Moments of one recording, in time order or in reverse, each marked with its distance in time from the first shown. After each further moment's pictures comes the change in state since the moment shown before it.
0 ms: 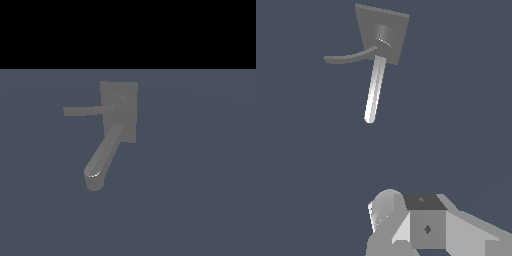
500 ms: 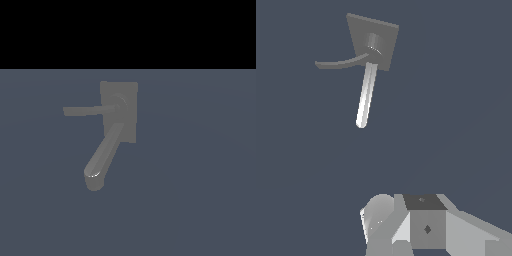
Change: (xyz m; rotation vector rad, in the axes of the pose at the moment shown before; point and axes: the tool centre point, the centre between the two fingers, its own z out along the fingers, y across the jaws) arm 0.003 0.004 -0.006 -0.064 0.033 0.009
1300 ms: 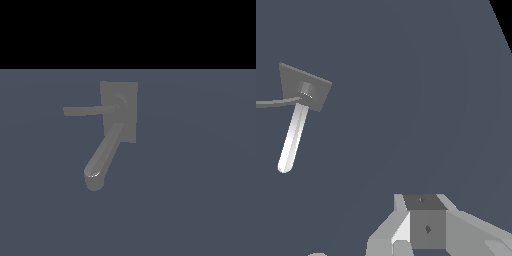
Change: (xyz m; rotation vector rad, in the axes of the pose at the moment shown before) arm 0.025 0.014 -0.064 -0.526 0.257 0.040
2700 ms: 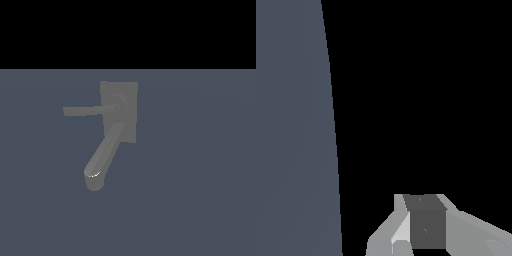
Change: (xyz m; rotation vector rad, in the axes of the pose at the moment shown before) arm 0.111 -0.103 -0.127 -1.140 0.470 -0.361
